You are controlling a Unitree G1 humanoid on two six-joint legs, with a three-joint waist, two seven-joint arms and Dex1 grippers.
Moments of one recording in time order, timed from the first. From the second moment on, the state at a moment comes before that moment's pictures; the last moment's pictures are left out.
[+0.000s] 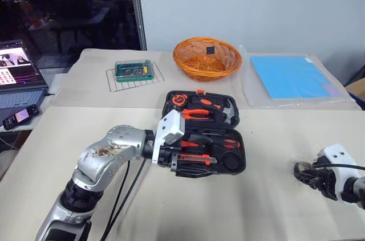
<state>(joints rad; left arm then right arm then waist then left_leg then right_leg) -0.48 0.52 -0.23 -0.48 -0.60 0.77 -1.02 0.27 -0.97 -0.39 -0.29 0.42 0.83 0.68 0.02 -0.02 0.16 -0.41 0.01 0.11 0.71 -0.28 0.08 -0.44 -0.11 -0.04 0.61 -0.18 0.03</state>
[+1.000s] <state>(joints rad) -0.12 0.82 0.10 -0.49 -0.71 0.65 -1.11 -0.46 -1.07 0.32 -0.51 0.40 0.90 1.04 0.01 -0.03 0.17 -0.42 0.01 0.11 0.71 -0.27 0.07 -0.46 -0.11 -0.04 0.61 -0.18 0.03</state>
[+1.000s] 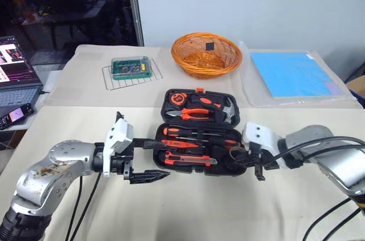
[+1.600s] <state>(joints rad) -0.03 0.82 0.10 -0.50 -0.67 0.57 -1.07 -0.50 -1.05 0.43 -0.47 0.24 0.78 1.13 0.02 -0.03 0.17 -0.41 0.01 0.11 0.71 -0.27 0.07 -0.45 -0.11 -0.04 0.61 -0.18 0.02</state>
